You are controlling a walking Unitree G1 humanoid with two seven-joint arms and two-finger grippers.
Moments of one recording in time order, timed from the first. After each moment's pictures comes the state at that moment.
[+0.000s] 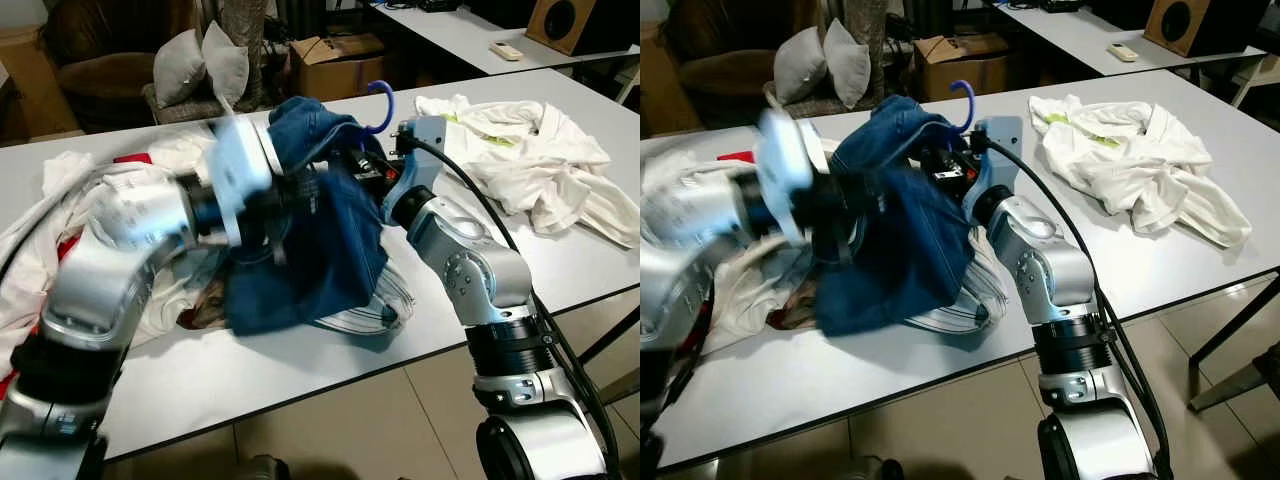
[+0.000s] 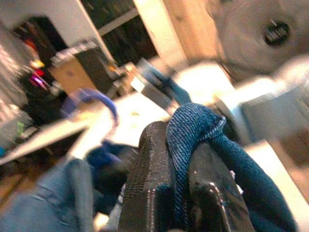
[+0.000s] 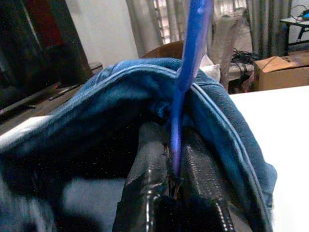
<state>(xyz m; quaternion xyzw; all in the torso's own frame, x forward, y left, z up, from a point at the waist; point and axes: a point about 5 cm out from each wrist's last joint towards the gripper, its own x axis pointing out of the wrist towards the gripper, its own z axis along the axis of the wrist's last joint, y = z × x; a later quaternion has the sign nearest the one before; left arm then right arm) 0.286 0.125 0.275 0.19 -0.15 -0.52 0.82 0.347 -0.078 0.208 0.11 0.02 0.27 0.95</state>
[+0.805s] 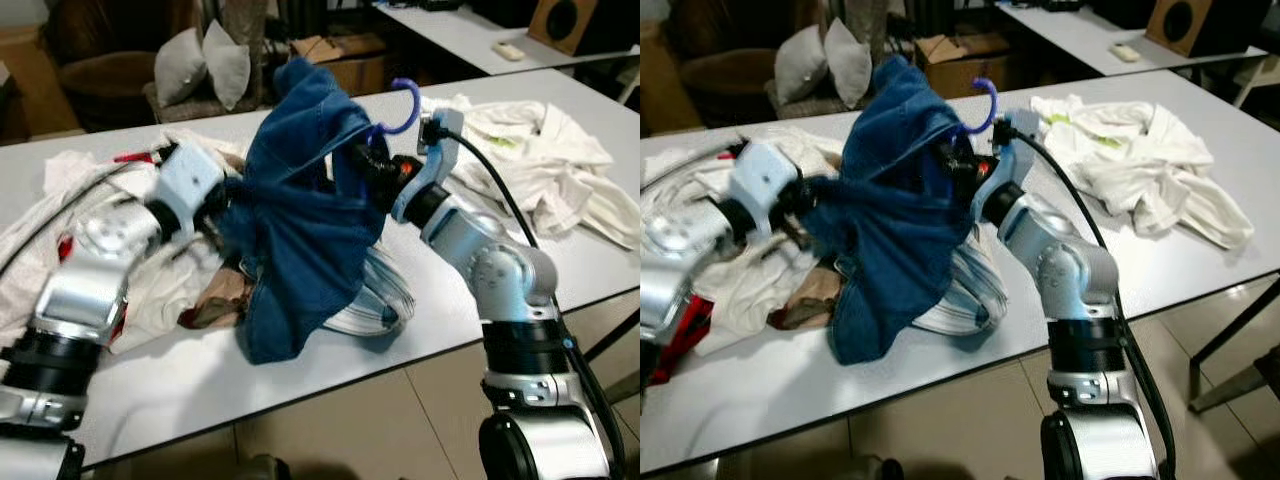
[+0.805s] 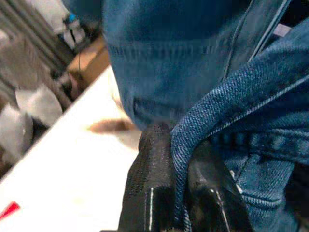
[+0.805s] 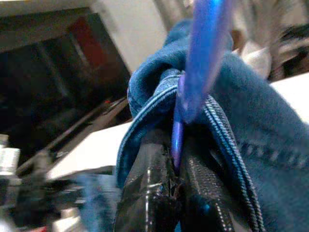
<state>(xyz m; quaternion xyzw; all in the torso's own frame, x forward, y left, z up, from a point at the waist) 0.330 0.200 0.192 0.27 0.06 -0.27 0.92 0.336 -0.088 0.217 0.25 0.04 0.35 0.90</state>
